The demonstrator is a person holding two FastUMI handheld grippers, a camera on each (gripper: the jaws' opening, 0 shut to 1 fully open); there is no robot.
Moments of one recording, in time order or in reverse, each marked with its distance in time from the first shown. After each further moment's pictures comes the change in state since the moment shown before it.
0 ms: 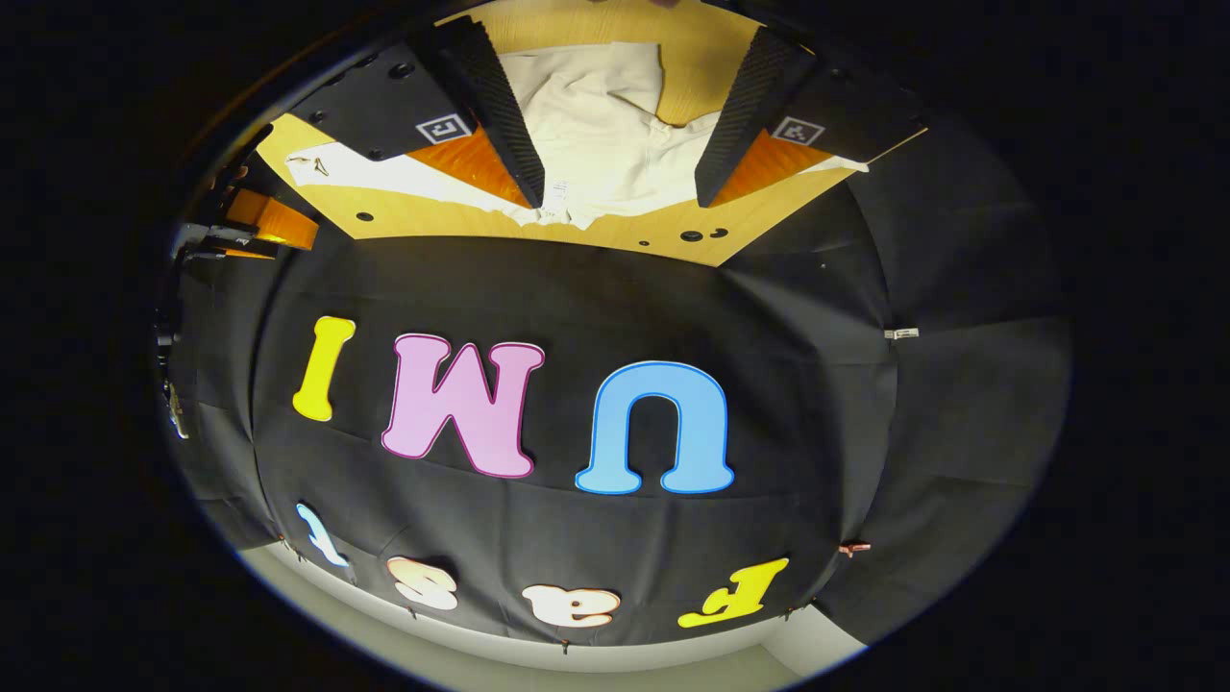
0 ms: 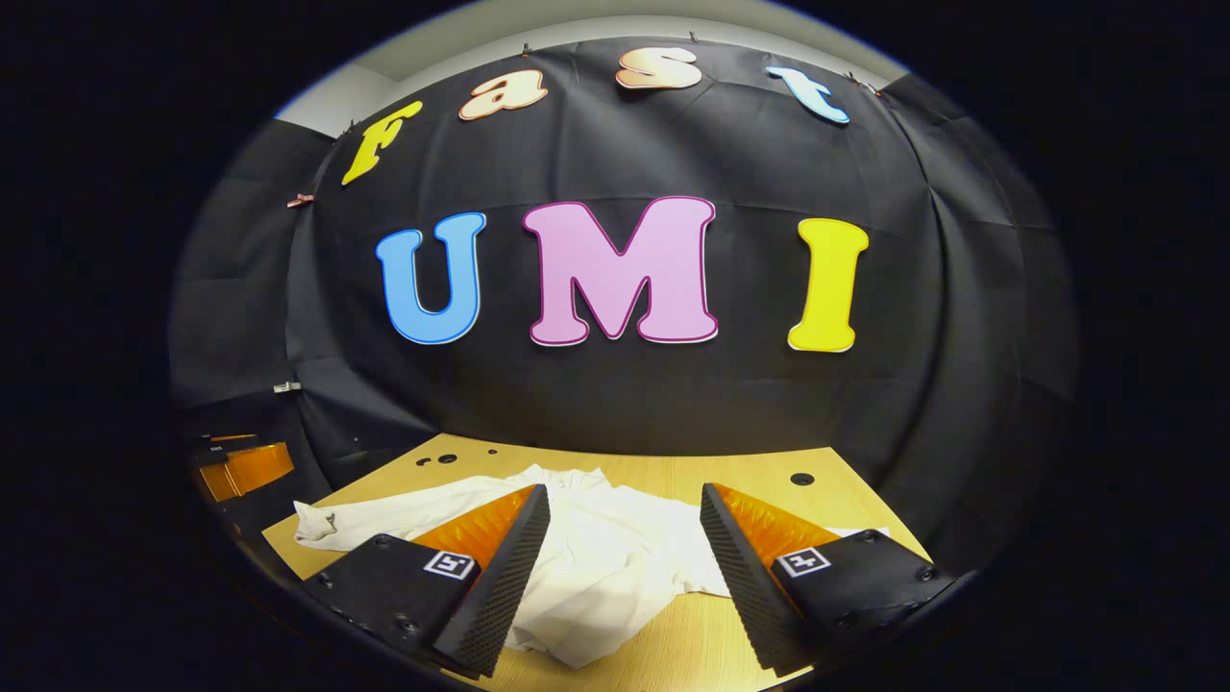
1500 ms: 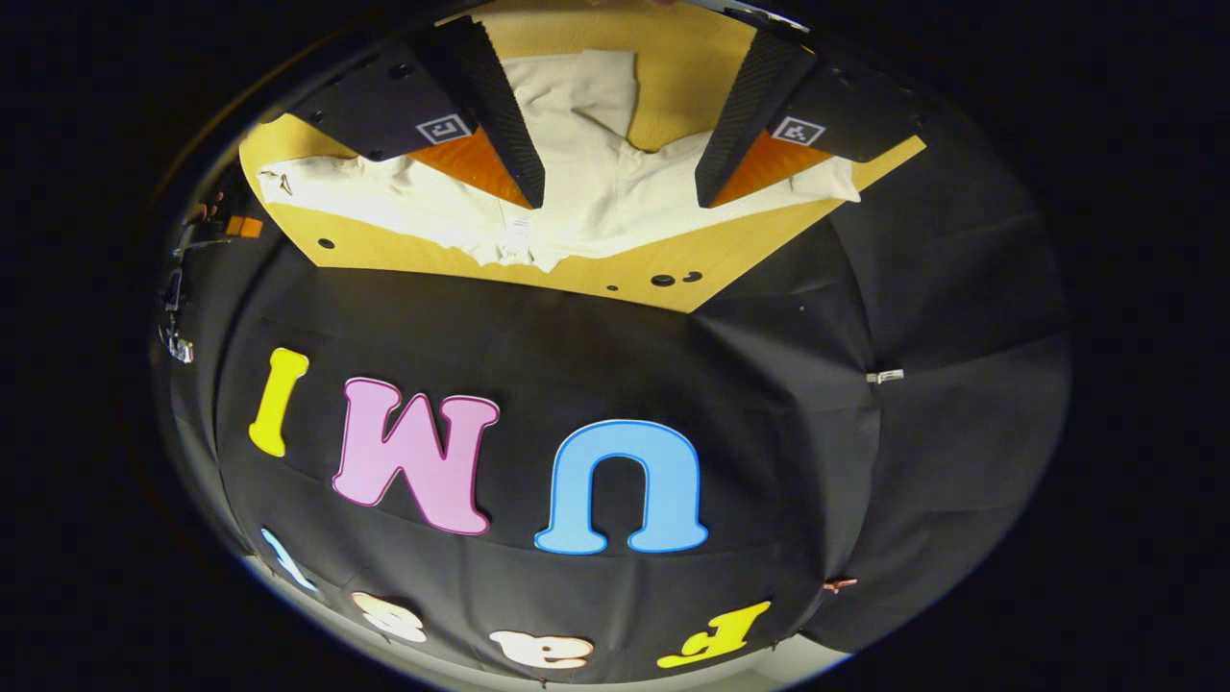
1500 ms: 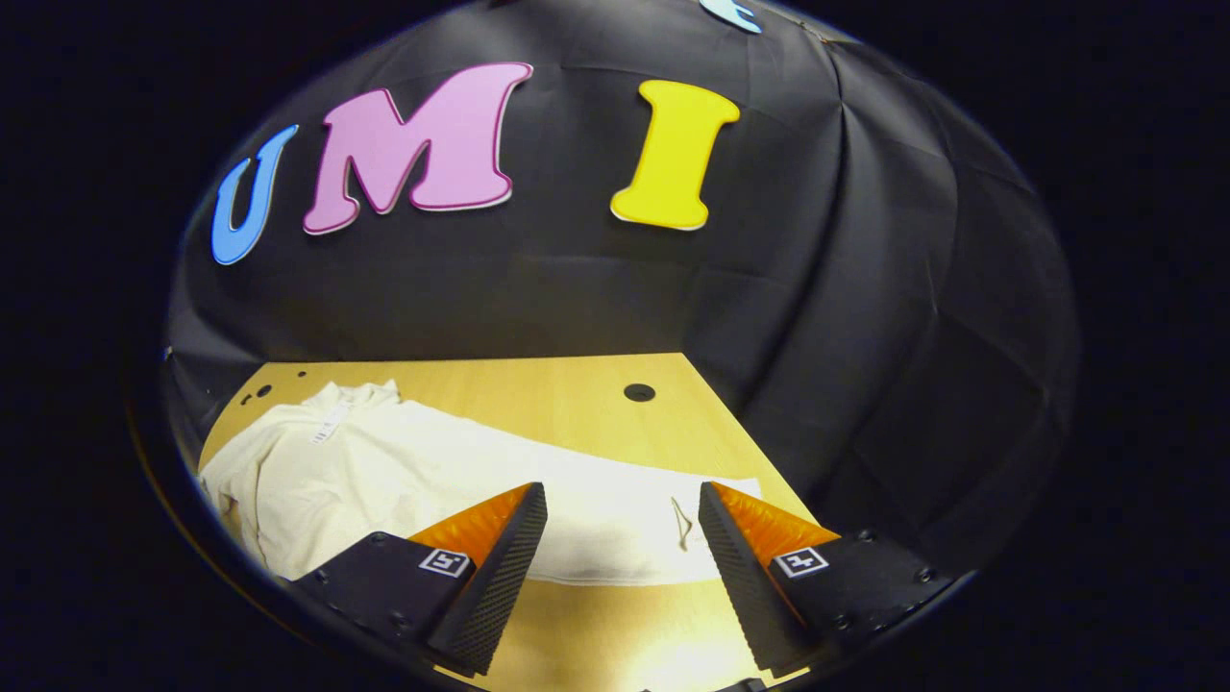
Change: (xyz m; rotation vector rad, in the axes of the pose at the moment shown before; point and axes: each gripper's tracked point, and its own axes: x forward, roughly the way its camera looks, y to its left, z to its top) left arm 0.040 0.035 -0.051 -0.026 0.144 0.116; right arm 0.071 -0.237 -0.117 -0.005 0.355 -0.415
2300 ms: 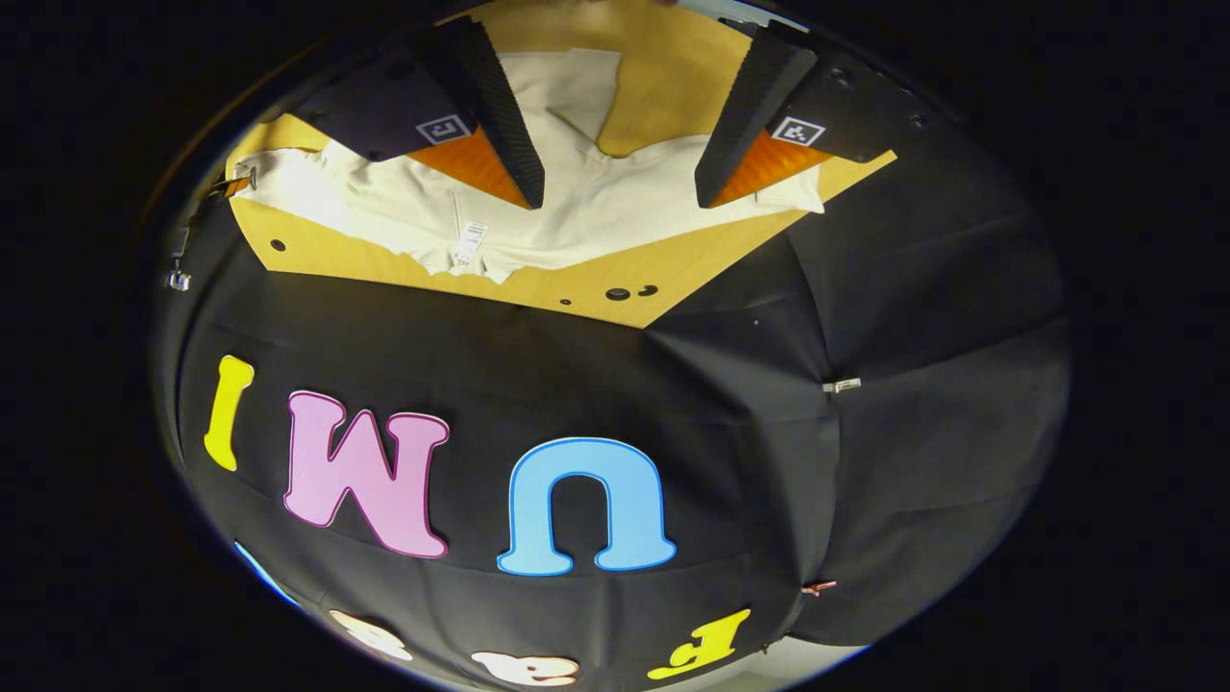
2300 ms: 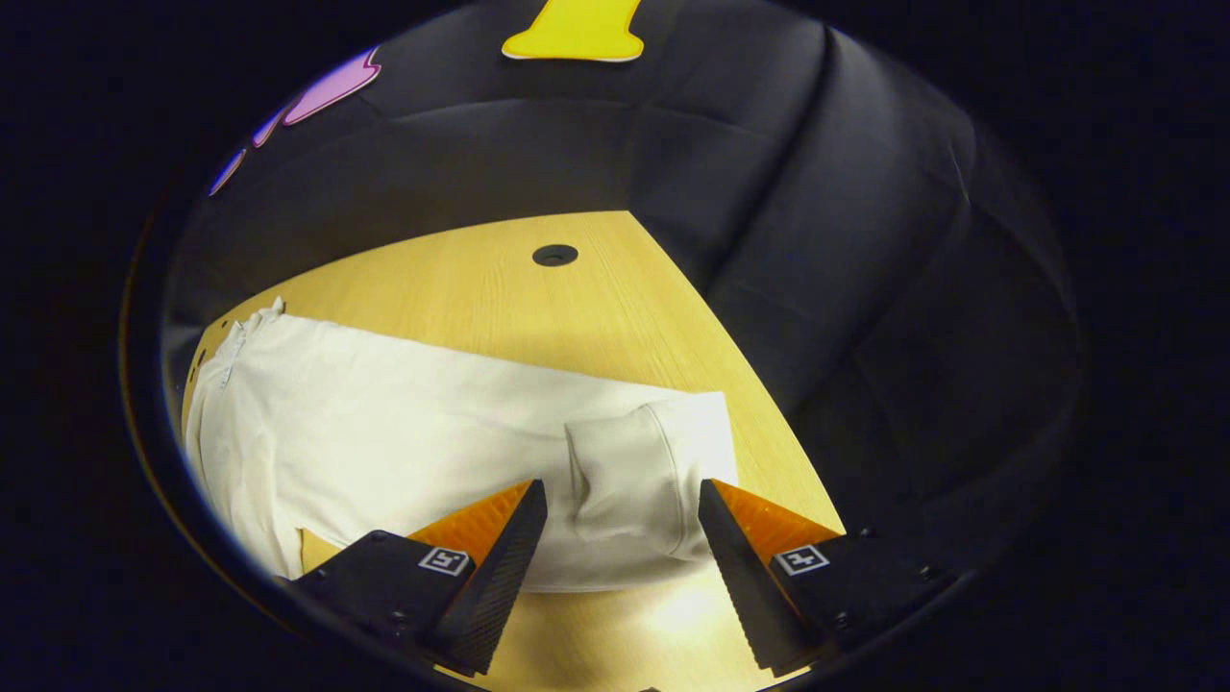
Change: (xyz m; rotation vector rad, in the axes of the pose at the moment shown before) left arm 0.013 0.000 -0.001 0.005 0.053 0.157; right arm 0.106 -0.088 -0.114 0.005 0.381 -0.060
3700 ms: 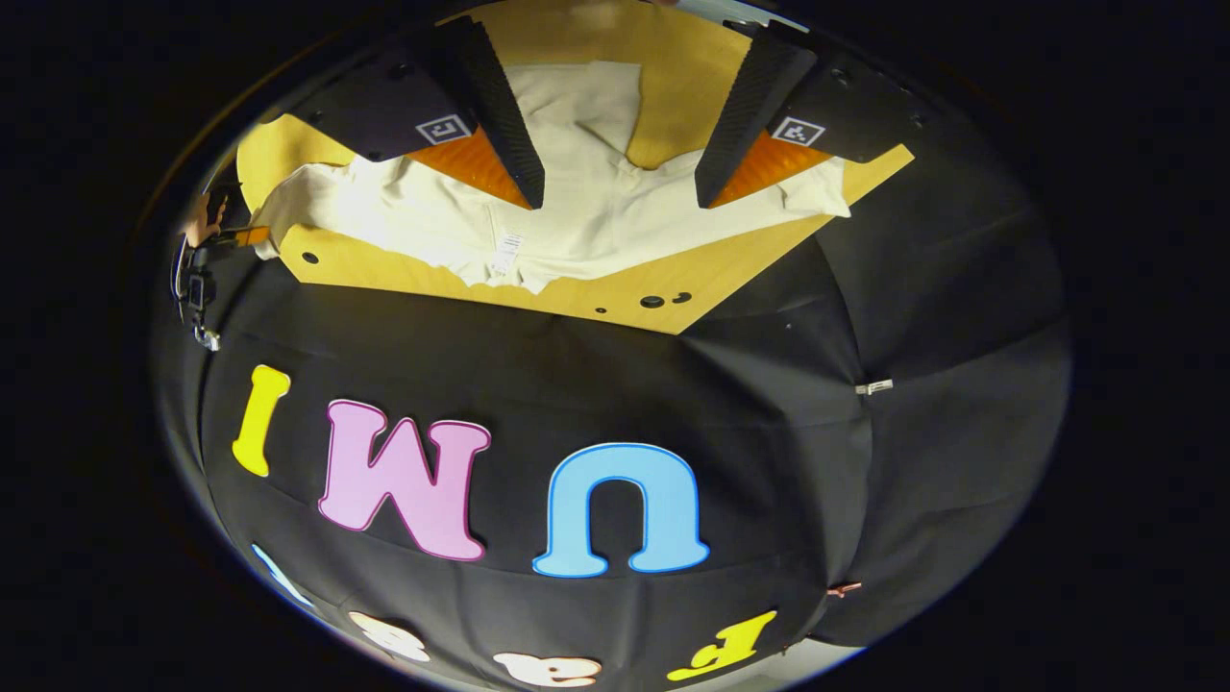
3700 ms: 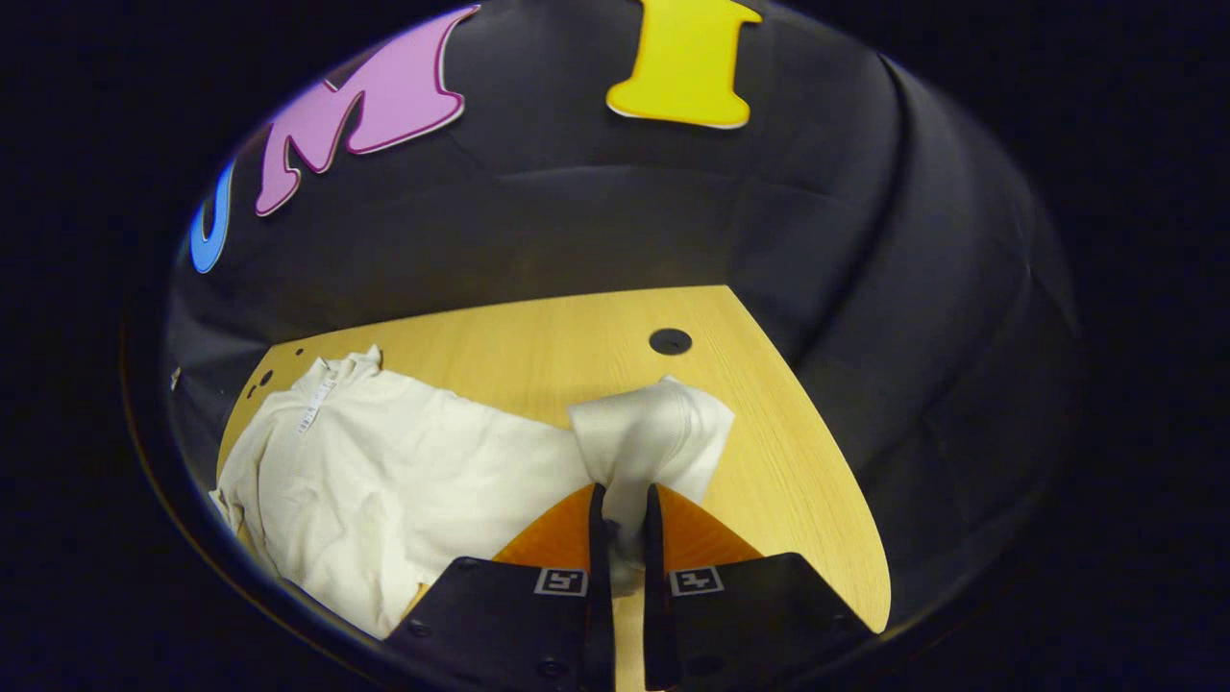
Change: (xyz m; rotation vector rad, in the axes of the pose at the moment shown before) left arm -0.018 -0.005 -0.009 -0.001 0.008 -0.095; right arm -0.071 0.121 0.111 -0.043 -0.197 0.258
